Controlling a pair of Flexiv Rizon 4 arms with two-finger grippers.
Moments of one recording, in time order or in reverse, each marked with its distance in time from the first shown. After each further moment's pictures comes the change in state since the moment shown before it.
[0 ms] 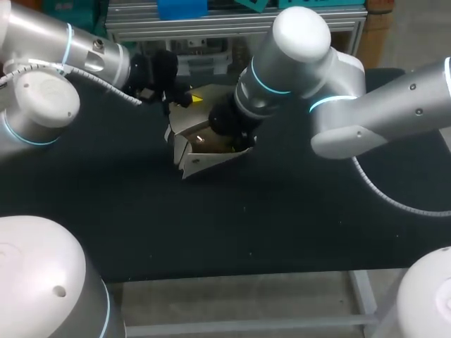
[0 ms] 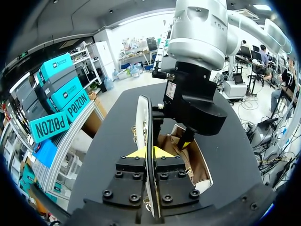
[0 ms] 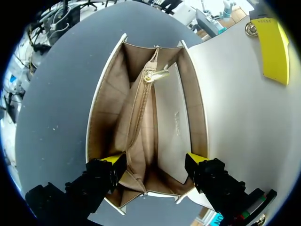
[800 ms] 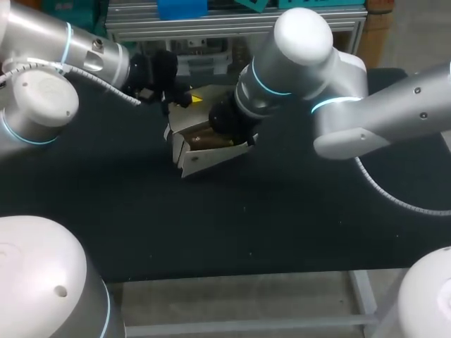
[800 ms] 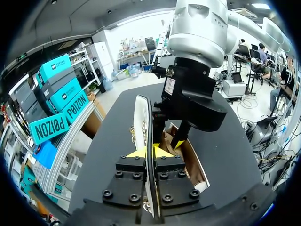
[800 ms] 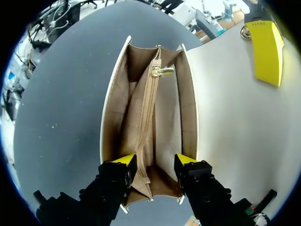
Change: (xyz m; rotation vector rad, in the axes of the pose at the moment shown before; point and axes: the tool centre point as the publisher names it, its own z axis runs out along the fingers) left arm 0.002 -0.001 -0.002 -0.001 0.008 0.014; right arm -0.007 0.000 -0.009 0.013 -0.041 -0.018
